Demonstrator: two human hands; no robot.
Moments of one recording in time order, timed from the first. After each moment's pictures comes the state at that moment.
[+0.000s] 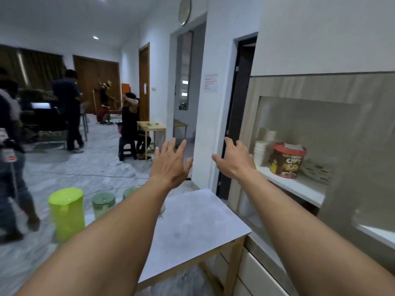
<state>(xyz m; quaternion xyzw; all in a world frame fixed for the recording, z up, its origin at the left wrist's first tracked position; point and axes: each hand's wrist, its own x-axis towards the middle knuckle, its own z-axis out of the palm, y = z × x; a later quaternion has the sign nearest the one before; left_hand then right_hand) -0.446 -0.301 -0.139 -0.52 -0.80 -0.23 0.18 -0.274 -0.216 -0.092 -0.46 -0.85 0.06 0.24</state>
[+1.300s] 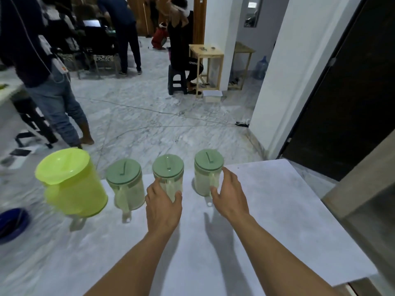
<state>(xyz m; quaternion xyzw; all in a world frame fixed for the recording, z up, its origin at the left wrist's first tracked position) -0.722 -0.179 -0.468 -0.14 -0.90 -0.41 -0.05 -0.629 -0.029 -0.449 -0.38 -0.88 0.28 0.11</state>
